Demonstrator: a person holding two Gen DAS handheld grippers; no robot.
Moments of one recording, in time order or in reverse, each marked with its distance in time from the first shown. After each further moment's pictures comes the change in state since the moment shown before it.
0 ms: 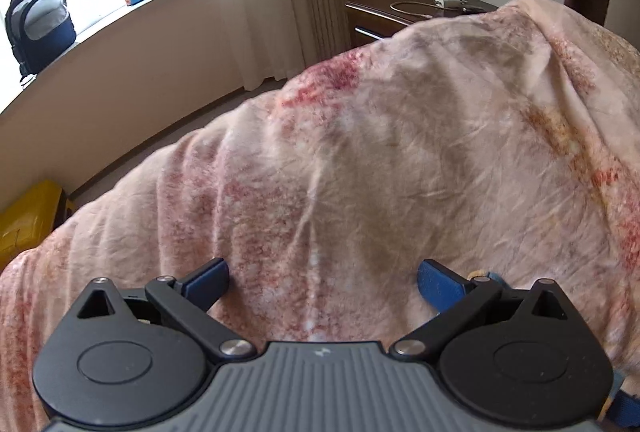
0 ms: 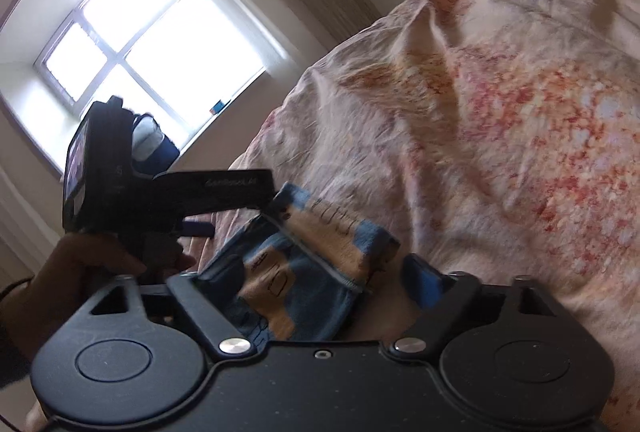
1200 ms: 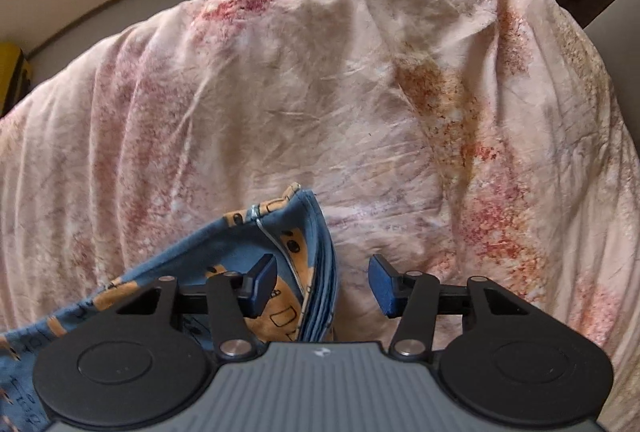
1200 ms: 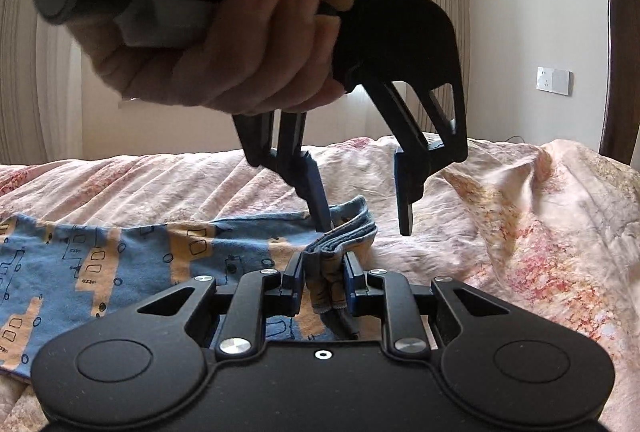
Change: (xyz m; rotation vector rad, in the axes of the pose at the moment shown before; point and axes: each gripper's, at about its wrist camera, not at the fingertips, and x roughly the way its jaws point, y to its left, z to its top) left arm -0.044 -0.046 0.029 -0.214 0.412 -0.187; right arm -0.012 0.084 -0.042 -0.800 -0.086 -0.068
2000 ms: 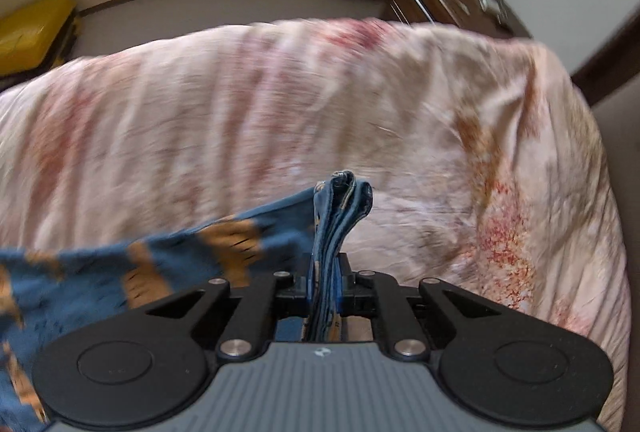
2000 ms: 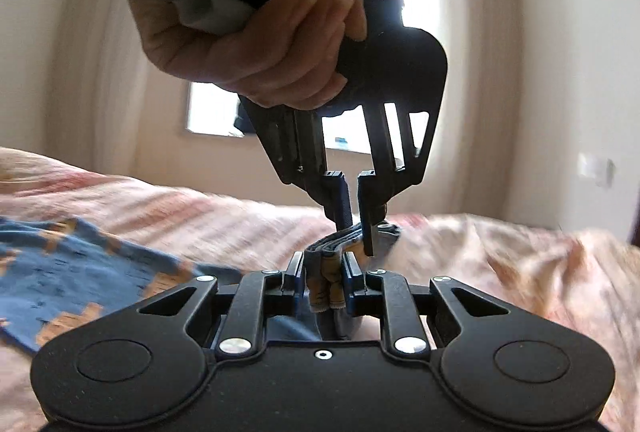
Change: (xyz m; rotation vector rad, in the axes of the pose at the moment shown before) left arm -0.086 0.094 -0.061 -0.251 -0.118 -0.054; right arm -0.048 0.040 0.002 -0.189 -0.237 0.182
